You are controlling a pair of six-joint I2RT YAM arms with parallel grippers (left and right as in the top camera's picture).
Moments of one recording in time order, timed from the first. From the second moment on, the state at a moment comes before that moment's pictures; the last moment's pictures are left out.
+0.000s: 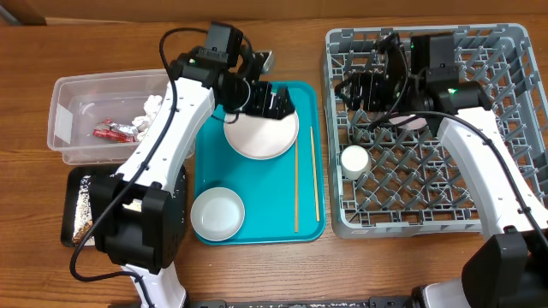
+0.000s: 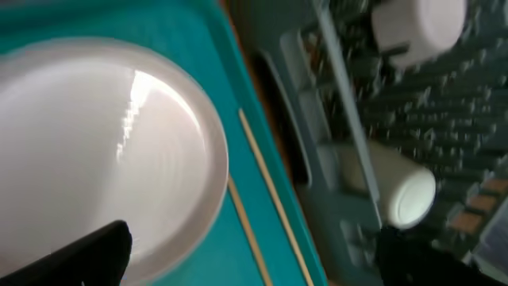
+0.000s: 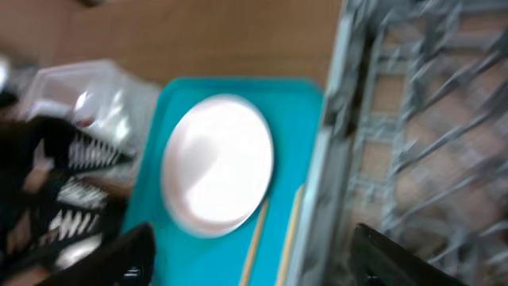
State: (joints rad) left arm -0.29 1.93 1.71 -0.90 0.52 -0.10; right arm 0.12 1.65 1.41 -0.68 -0.56 0.20
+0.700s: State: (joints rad) left arm -0.06 1.92 1.87 -1.15 0.55 -0.10; right arm 0.16 1.65 1.41 -0.87 -0.72 0.23
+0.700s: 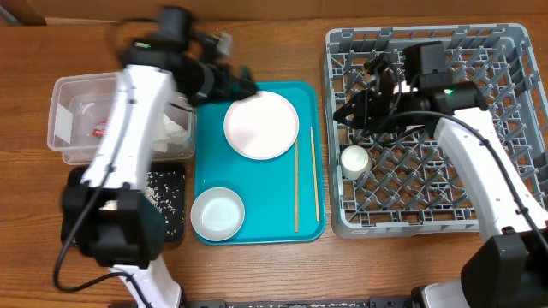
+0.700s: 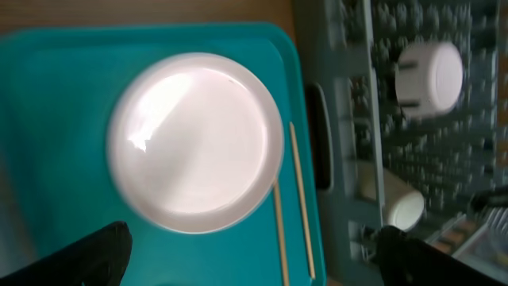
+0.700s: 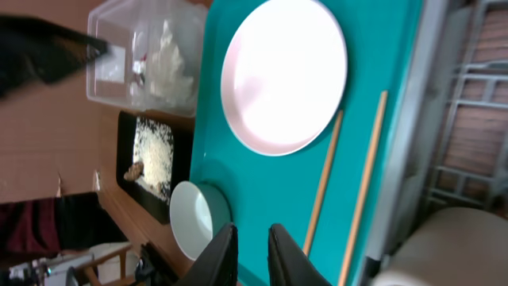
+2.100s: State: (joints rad) left arm 0.25 1.81 1.93 -1.25 0.55 -0.10; right arm 0.71 1.92 1.40 -0.85 0.03 0.73
